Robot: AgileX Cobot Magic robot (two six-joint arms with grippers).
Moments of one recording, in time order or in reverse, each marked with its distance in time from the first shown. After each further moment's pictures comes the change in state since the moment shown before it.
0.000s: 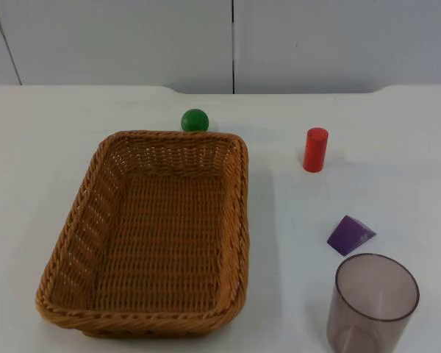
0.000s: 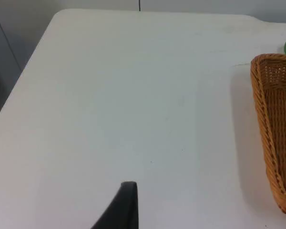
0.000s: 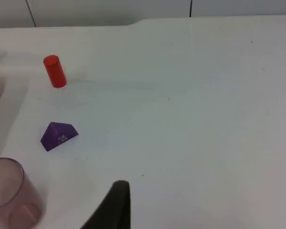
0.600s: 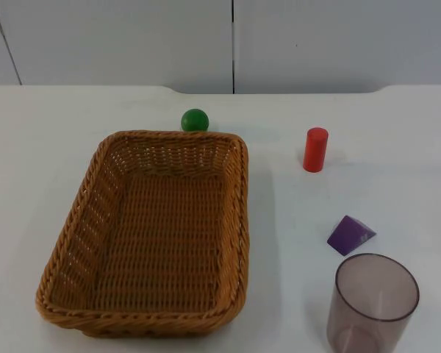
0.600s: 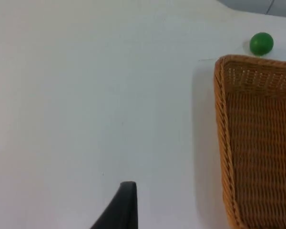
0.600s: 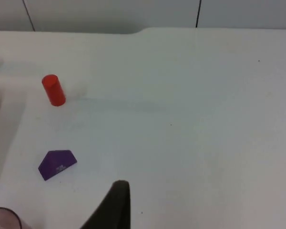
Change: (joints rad) right arm -0.002 0.500 -0.216 0.000 -0.180 -0.024; left arm 0.000 0.461 -0.072 -0.159 -0.238 0.031
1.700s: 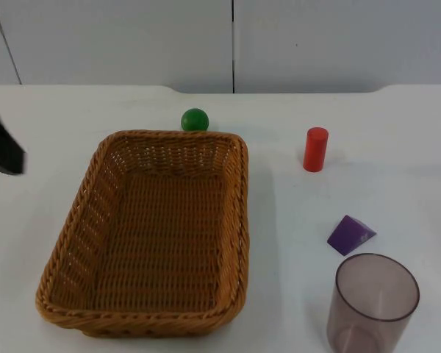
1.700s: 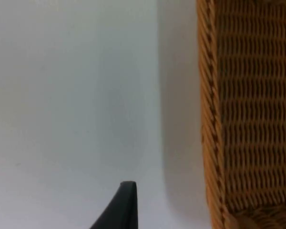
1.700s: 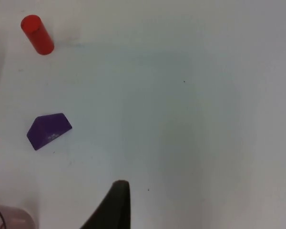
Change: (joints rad) right arm 0.000 0.380 -0.053 0.016 -0.082 0.000; left arm -0.116 0.793 -0.093 -0.253 -0.255 0.255
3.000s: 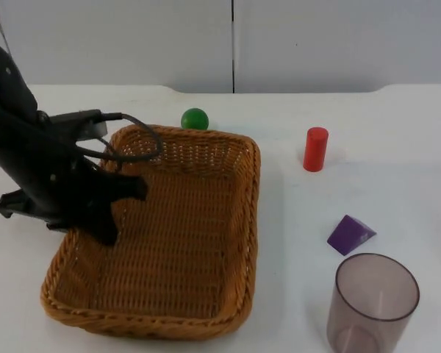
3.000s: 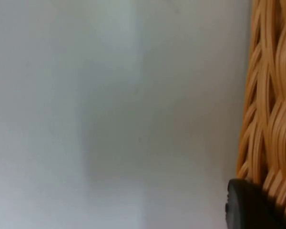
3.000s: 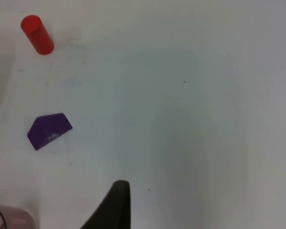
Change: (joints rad) right arm 0.000 0.000 0.000 0.002 0.000 0.000; left arm -0.172 0.766 -0.351 -0.069 -0.099 0.012
